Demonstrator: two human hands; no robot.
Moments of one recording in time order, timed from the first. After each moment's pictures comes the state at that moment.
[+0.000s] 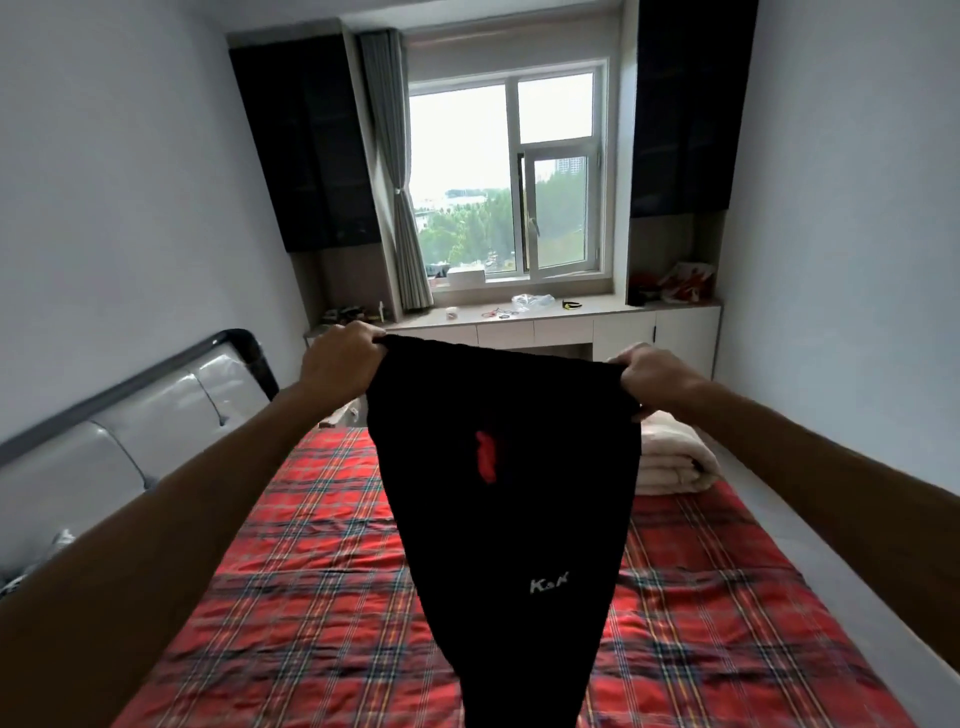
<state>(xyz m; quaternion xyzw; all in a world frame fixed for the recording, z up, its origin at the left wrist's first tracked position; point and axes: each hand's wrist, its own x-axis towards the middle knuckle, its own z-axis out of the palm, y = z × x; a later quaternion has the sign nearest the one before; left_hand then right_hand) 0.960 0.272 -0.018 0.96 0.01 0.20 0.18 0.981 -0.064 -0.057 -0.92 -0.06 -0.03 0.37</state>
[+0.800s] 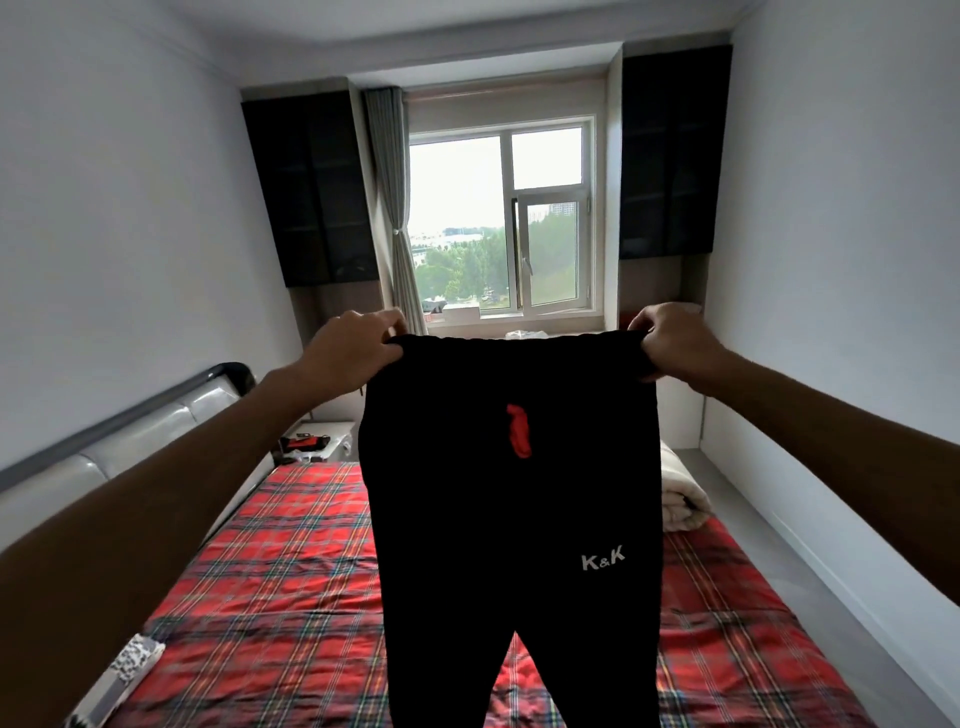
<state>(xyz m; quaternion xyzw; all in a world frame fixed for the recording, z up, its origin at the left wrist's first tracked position) 0.966 0.265 0.036 0.94 -0.16 0.27 0.10 0.997 -0.109 0.012 -0.91 -0.07 -0.18 0.37</state>
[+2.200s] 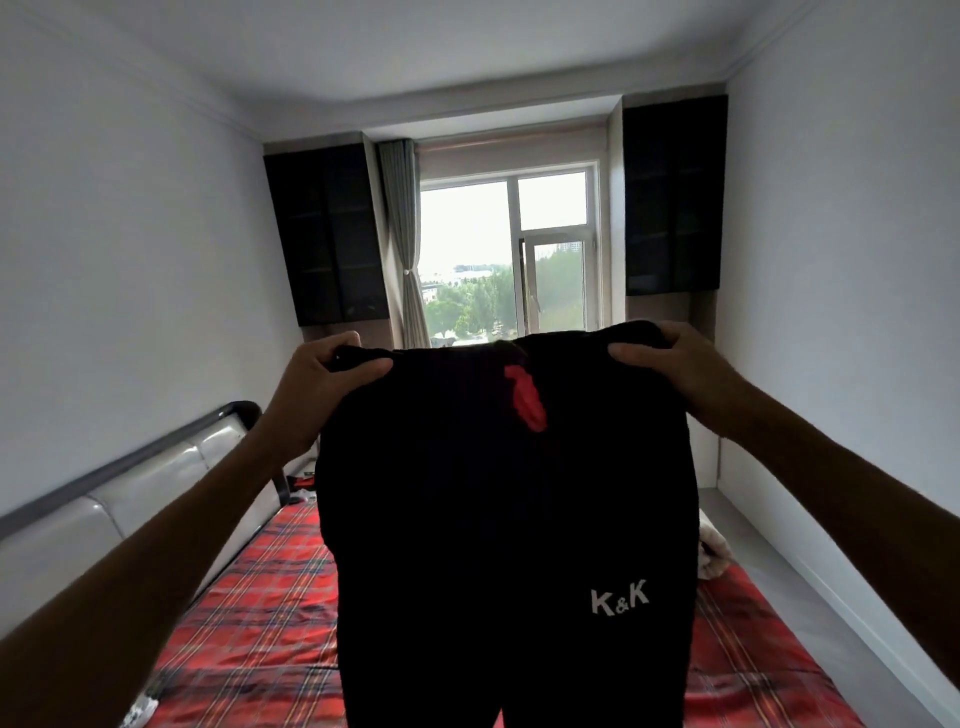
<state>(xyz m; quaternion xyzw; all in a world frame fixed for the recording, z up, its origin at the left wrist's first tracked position) 0.937 0.276 0.042 0.79 -0.23 0.30 0.48 0.976 -0.114 0.032 -0.77 -0.30 -0.14 0.54</state>
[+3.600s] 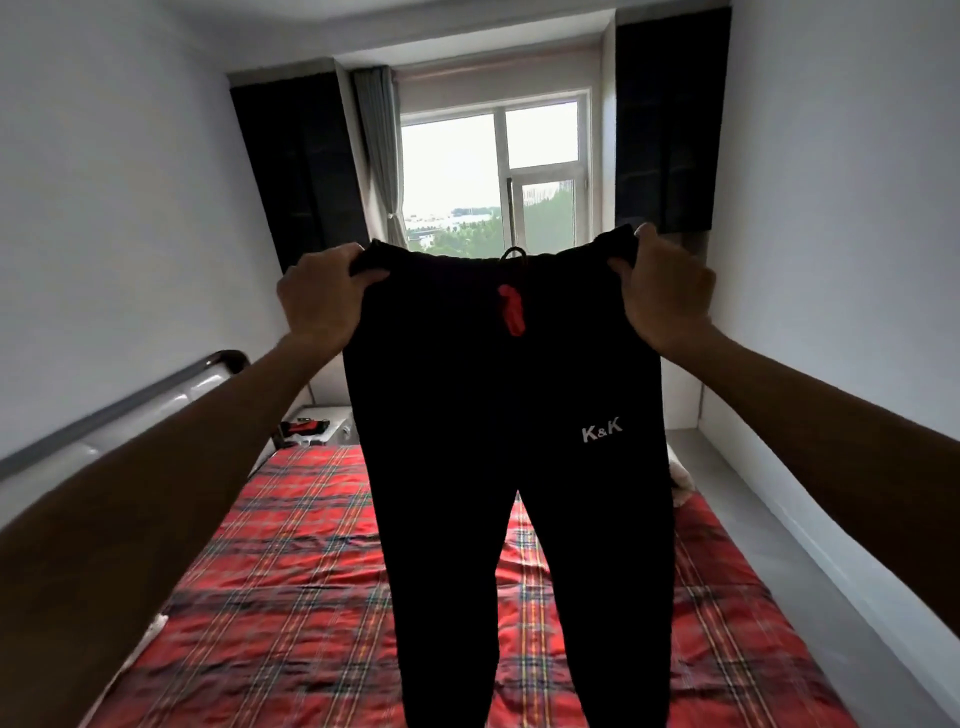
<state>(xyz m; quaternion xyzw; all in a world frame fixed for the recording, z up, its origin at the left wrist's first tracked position) 0.965 0.165 0.061 0.87 0.03 0.49 0.11 0.992 -0.167 0.034 -0.87 0.00 -0.45 0.20</state>
